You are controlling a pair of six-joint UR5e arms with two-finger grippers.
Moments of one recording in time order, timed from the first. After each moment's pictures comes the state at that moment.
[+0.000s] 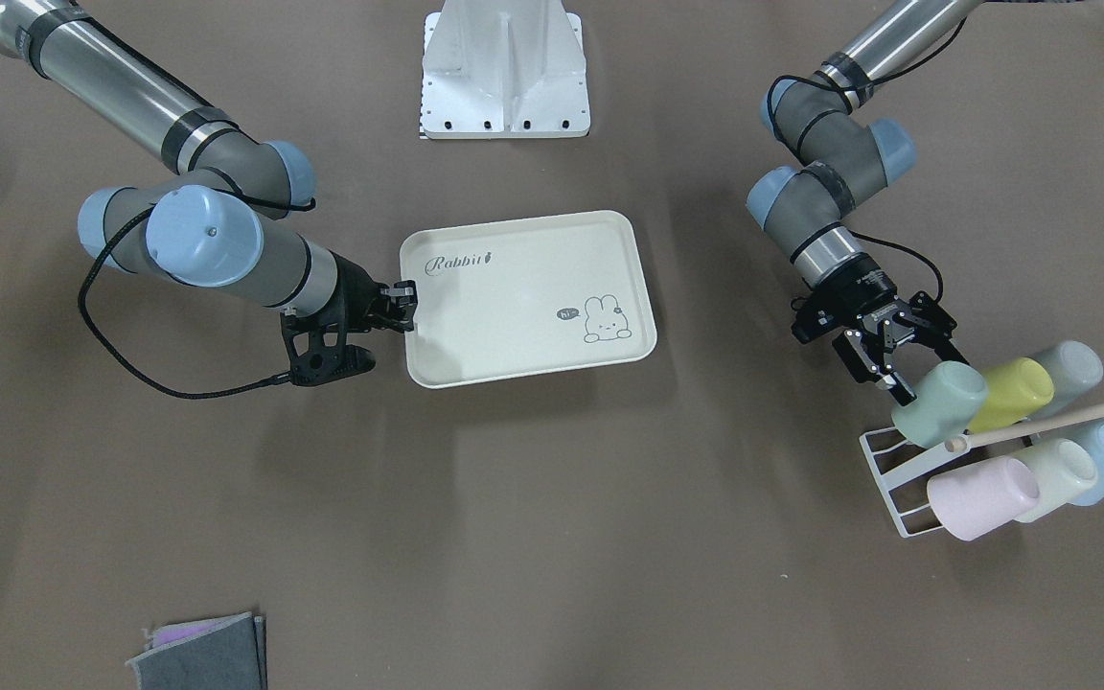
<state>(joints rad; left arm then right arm) -0.46 -1.78 -1.51 -1.70 -0.32 1.01 0.71 -1.00 1.42 -1.02 2.38 1.11</state>
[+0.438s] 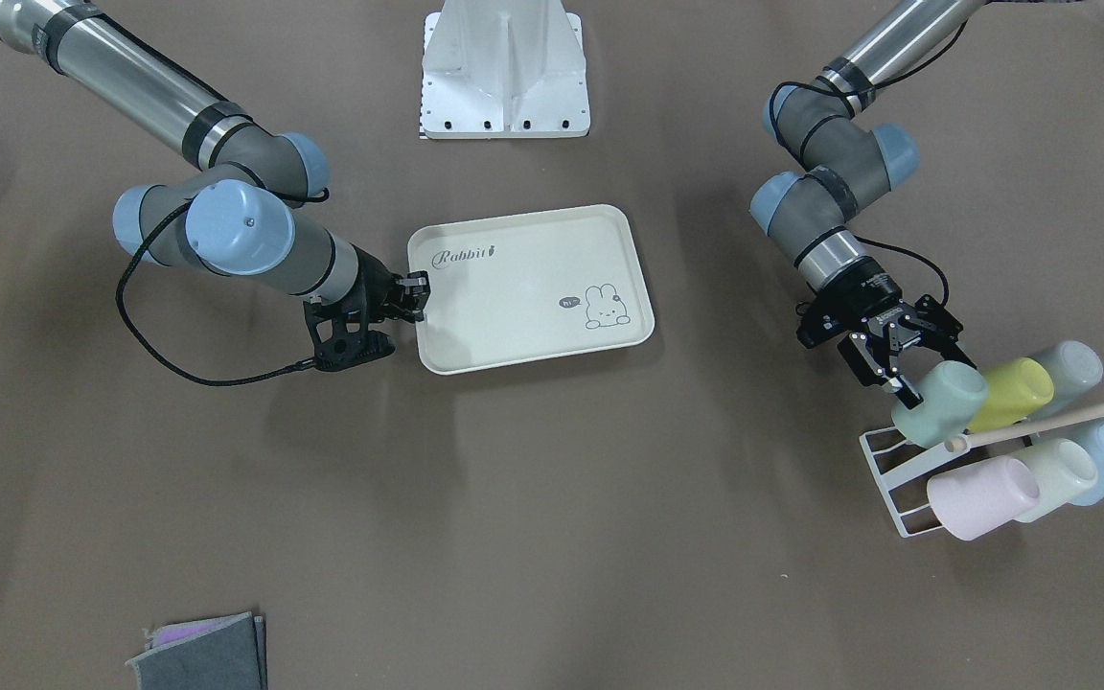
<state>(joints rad) -0.47 -1.79 -1.49 -1.71 -0.30 1.01 0.66 -1.01 1.41 -1.01 2.34 1.11</state>
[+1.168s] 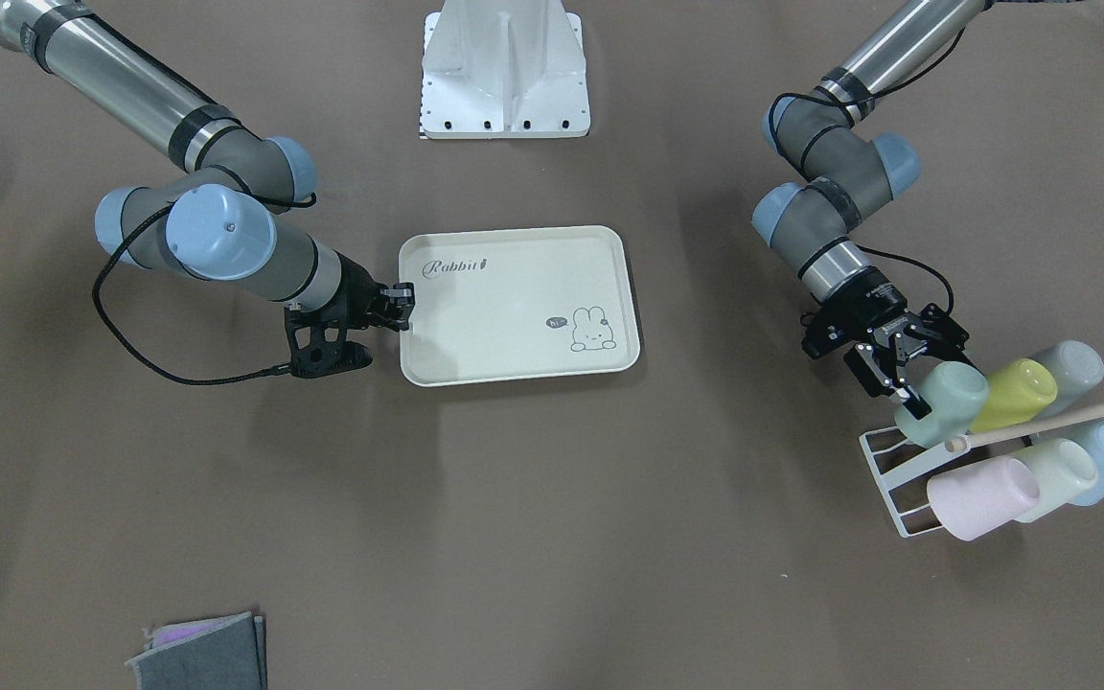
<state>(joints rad) -0.49 -1.81 -1.46 -1.71 -0.30 1.01 0.69 -1.03 1.42 -1.01 2.33 1.18</state>
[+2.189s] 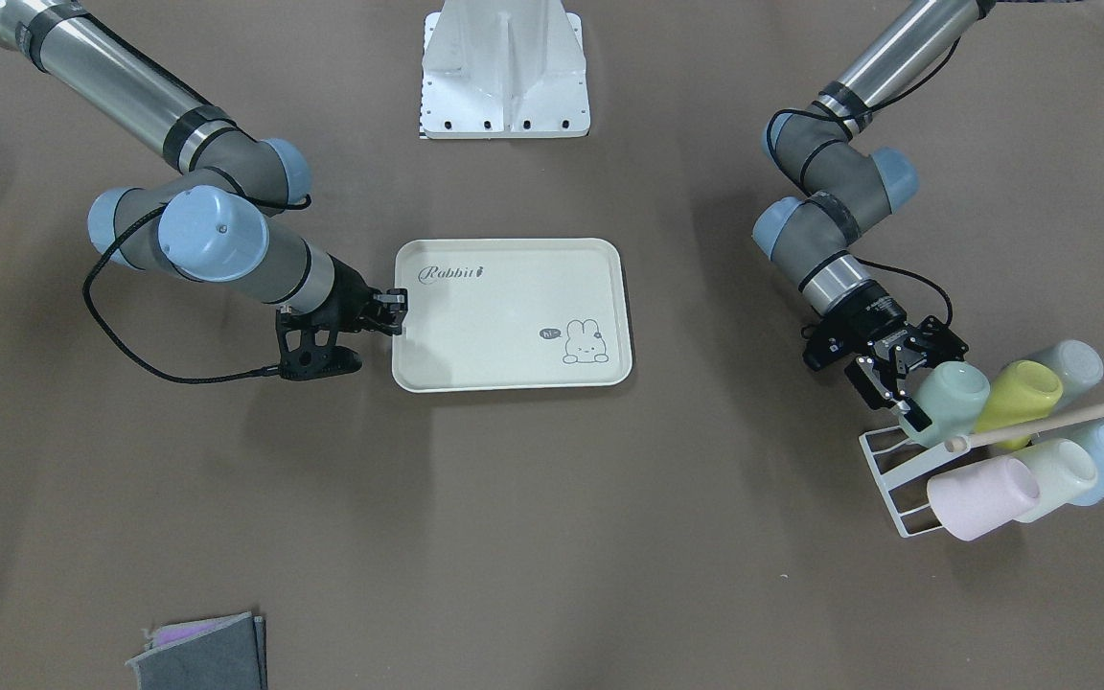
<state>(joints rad) -0.50 -1.84 -1.39 -1.75 -0.30 1.01 0.69 -1.04 1.42 -1.01 2.32 1.20</state>
